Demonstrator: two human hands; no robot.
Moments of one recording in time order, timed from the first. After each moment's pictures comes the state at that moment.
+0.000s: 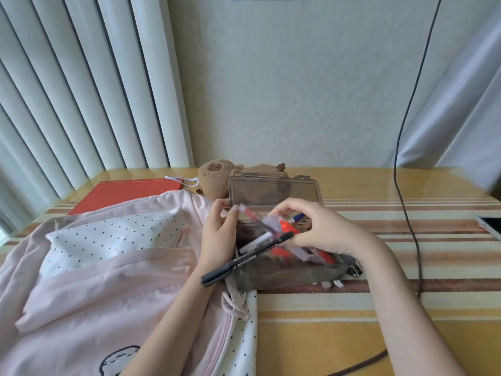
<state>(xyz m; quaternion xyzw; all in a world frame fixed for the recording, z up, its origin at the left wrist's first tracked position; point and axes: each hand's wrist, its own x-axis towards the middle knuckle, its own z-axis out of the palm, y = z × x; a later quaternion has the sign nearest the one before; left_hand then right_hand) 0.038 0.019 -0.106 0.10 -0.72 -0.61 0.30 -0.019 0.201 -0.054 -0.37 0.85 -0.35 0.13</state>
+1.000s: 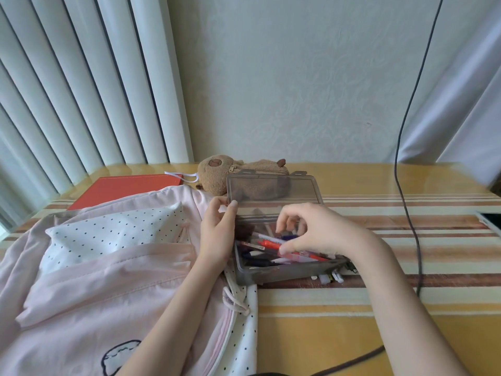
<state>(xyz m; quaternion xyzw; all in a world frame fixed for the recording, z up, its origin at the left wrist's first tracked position) 0.034 0.015 -0.114 0.16 -0.72 -0.62 0.29 -0.009 0.194 -0.050 -0.34 0.91 -0.22 0.13</state>
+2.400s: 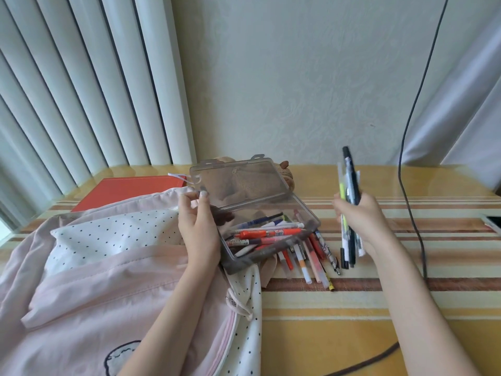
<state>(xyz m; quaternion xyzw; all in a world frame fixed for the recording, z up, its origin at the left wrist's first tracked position) 0.043 0.002 -0.099 0.20 -0.61 -0.64 0.44 -0.058 0.229 -0.082 -0.03 0.81 -0.58 0.00</state>
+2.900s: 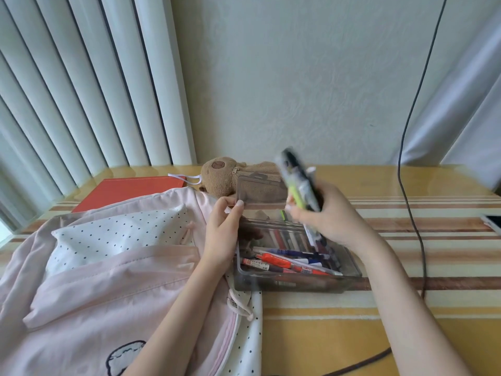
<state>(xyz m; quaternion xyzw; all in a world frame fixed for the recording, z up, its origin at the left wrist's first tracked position) 0.040 0.021 -0.101 0.08 -0.68 -0.67 0.28 -0.017 0.195 -0.048 -0.37 0.79 -0.49 0.01</state>
